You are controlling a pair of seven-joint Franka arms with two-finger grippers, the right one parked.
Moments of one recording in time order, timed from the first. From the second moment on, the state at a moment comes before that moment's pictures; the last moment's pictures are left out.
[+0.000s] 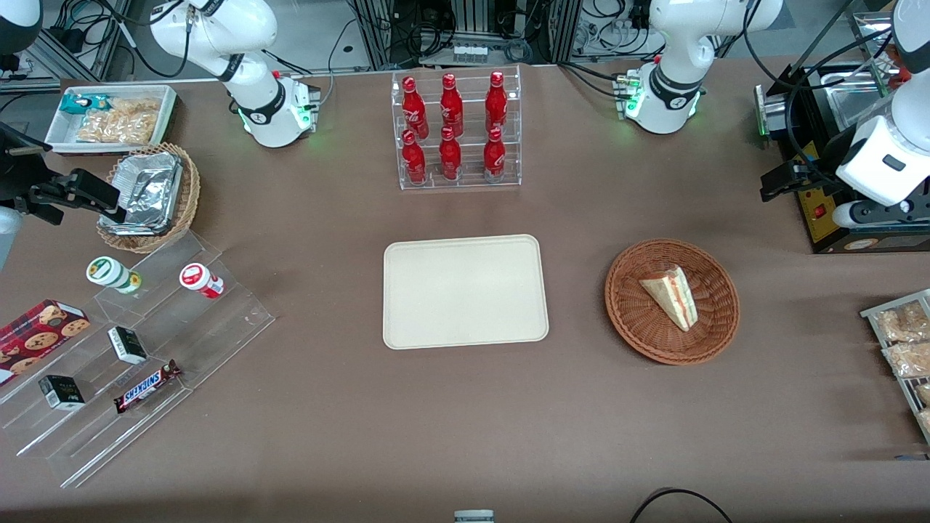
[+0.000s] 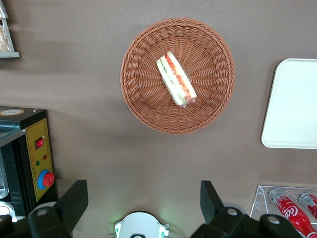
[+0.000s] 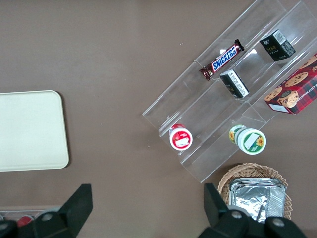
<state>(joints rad) -0.03 -0.04 -0.02 -1.67 -0.01 1.46 -0.13</state>
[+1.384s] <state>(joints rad) -0.05 0.20 -0.02 -1.79 -0.01 1.73 -0.13</state>
